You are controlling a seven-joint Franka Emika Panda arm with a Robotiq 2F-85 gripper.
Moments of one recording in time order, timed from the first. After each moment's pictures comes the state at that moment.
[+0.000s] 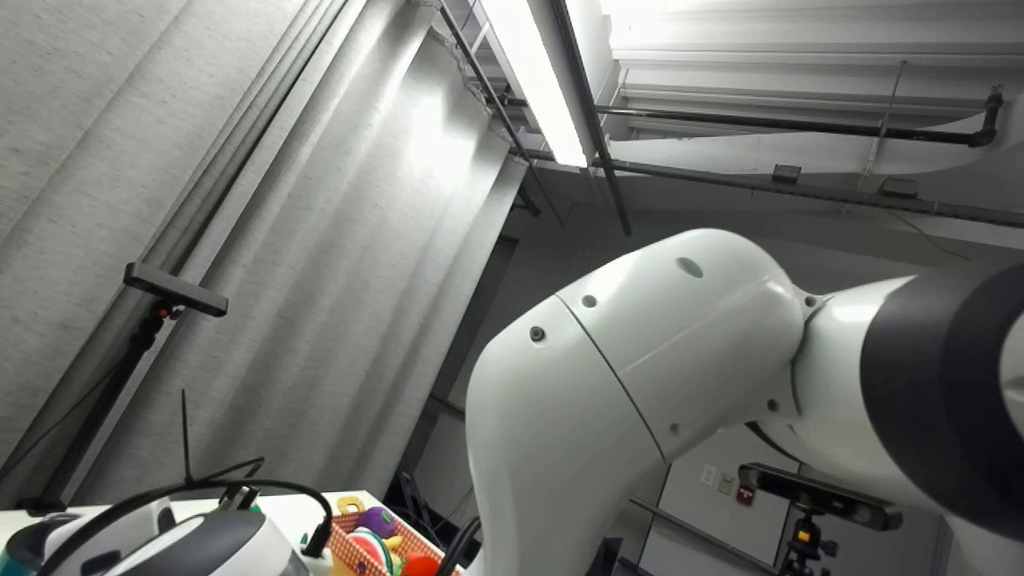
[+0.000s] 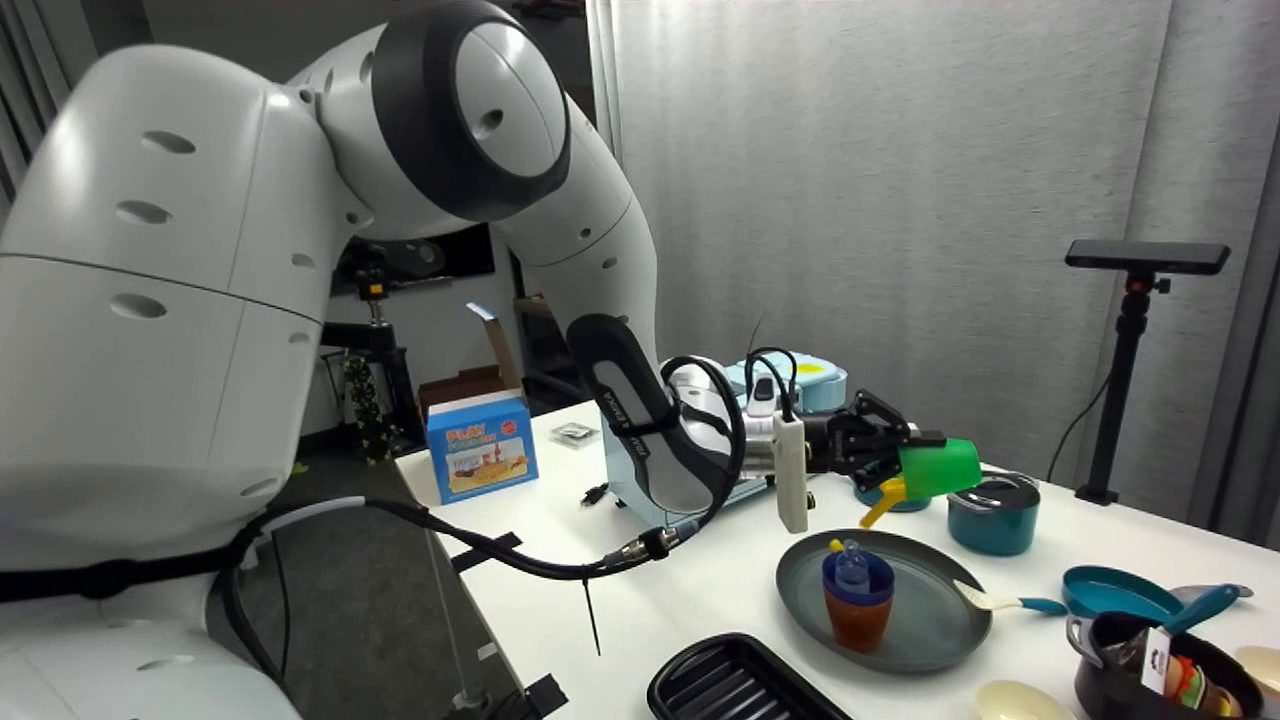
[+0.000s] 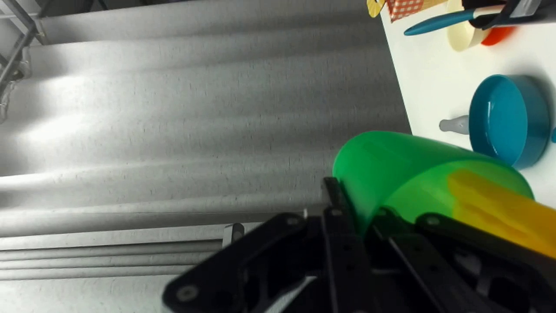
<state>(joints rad) 0.44 0.45 -0.10 -2.06 -1.91 1.81 1.08</state>
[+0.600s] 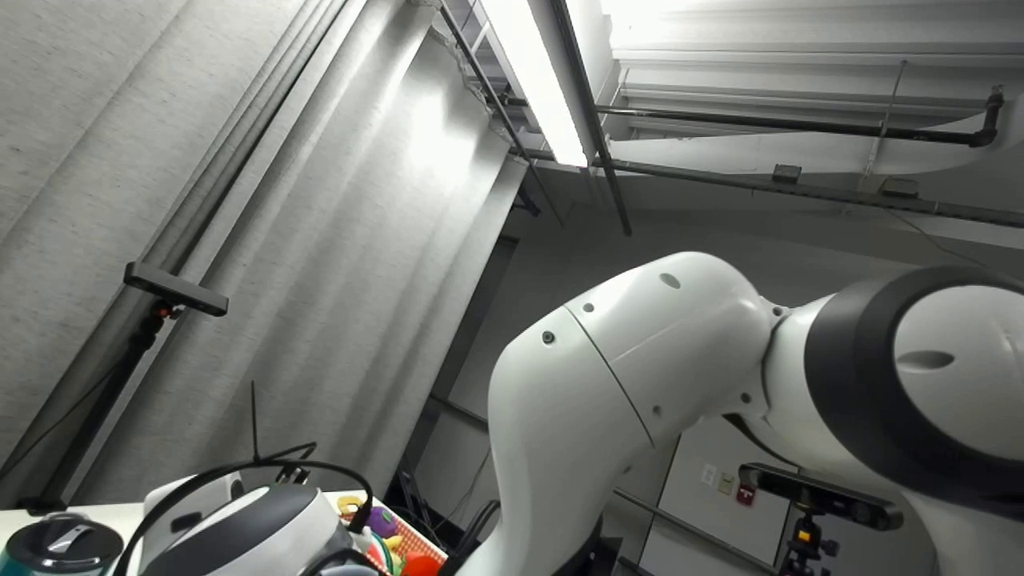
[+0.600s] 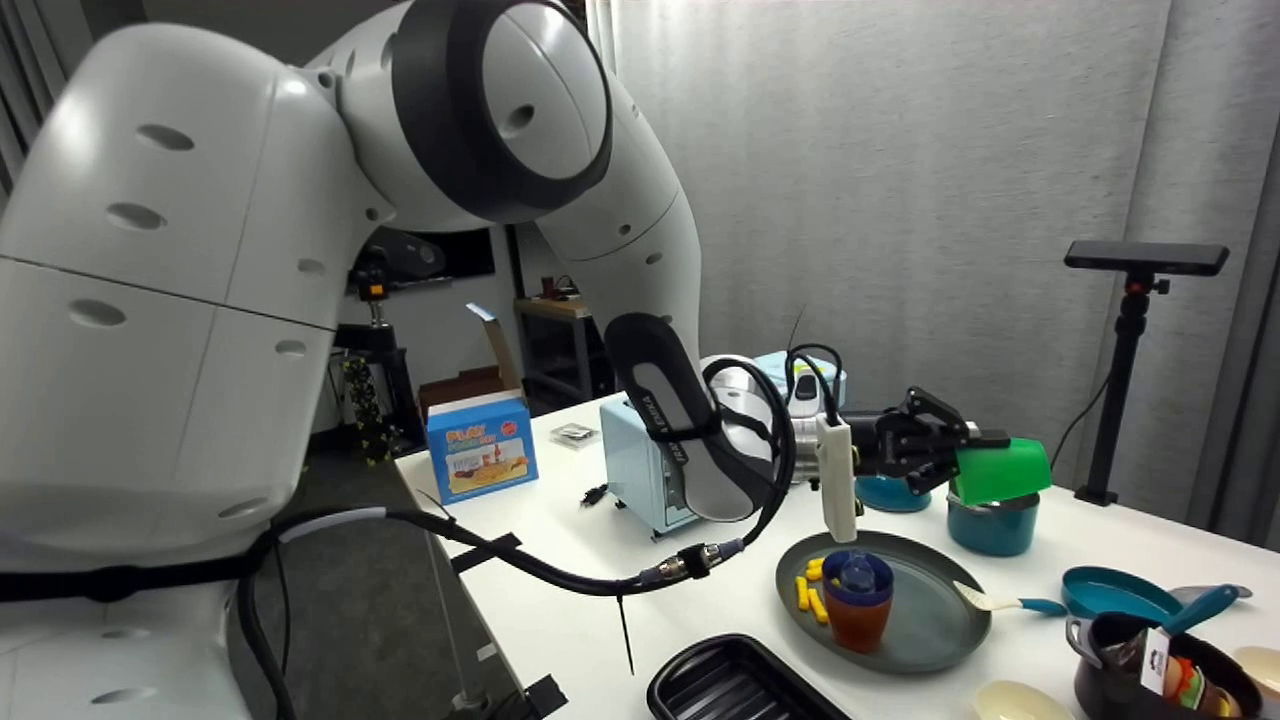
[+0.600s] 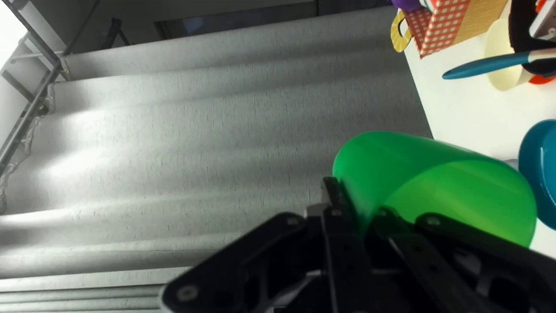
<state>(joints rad) 0.21 0.44 0.04 -2.05 -1.98 1.76 1.10</state>
